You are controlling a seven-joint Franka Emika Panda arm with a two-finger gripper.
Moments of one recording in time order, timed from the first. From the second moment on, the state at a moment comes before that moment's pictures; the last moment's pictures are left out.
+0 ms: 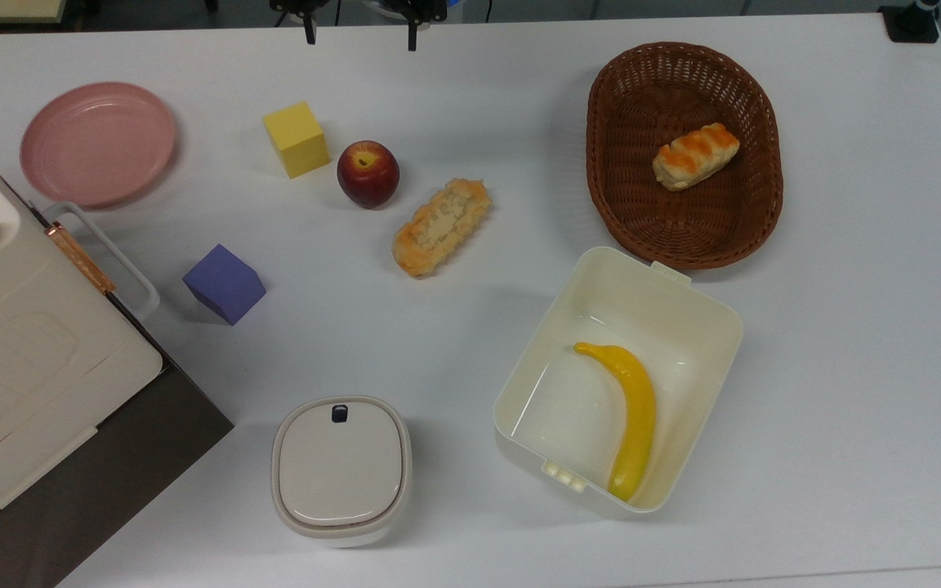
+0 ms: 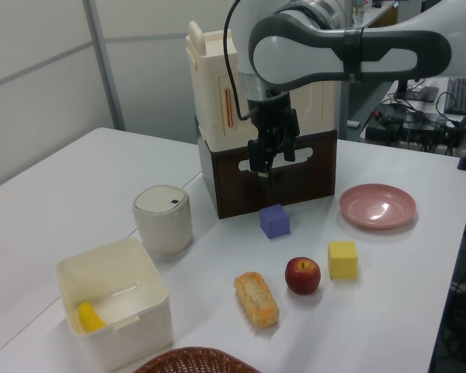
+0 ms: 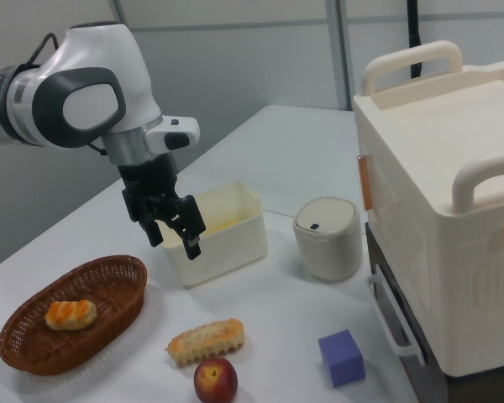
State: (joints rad) arm -0.05 0.05 0.08 -1.55 -0.09 1.54 0.02
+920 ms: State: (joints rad) arm -0.05 0.06 0.08 -1.56 -0.09 1.55 0.02
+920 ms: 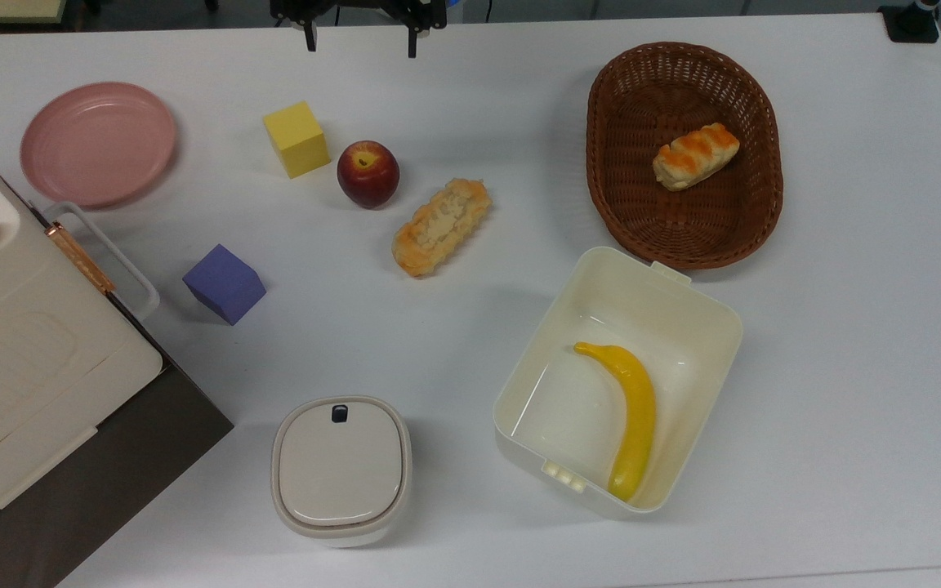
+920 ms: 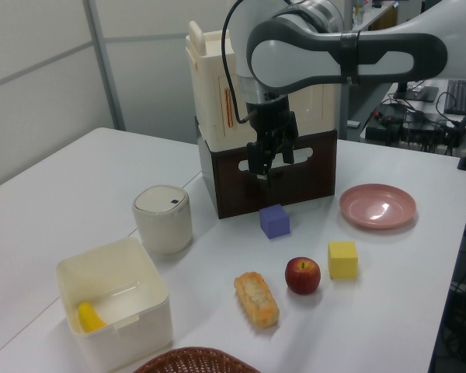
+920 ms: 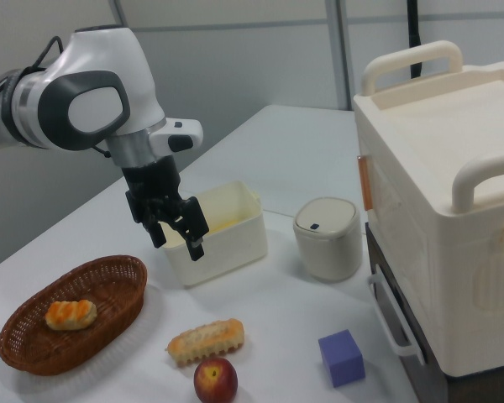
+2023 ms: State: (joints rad) arm -0.05 0.14 0.08 -1.56 -0.09 1.62 0.02
